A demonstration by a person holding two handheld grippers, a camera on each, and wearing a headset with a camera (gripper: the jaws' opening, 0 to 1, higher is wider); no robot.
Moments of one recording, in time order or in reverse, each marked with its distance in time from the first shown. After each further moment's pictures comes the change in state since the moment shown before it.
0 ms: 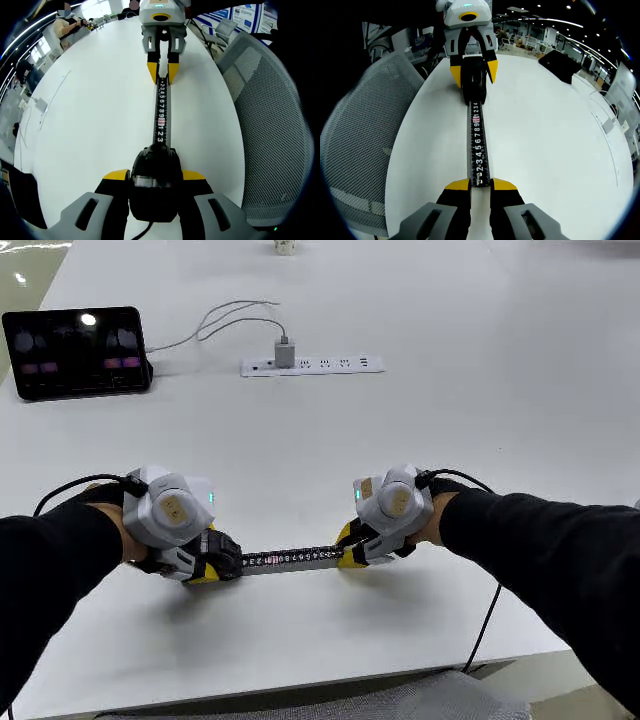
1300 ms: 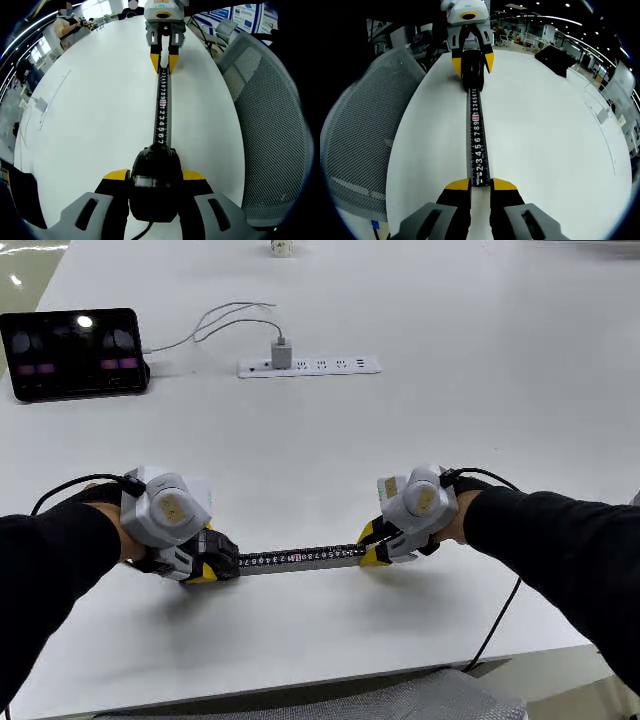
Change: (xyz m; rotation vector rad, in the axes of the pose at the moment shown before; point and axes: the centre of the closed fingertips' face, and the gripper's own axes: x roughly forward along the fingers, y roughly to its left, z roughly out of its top) left arm -0.001 0.001 0.001 -0.002 -0.001 0.001; right arm -0.019 -0.002 -0.032 0.007 0.035 -0.014
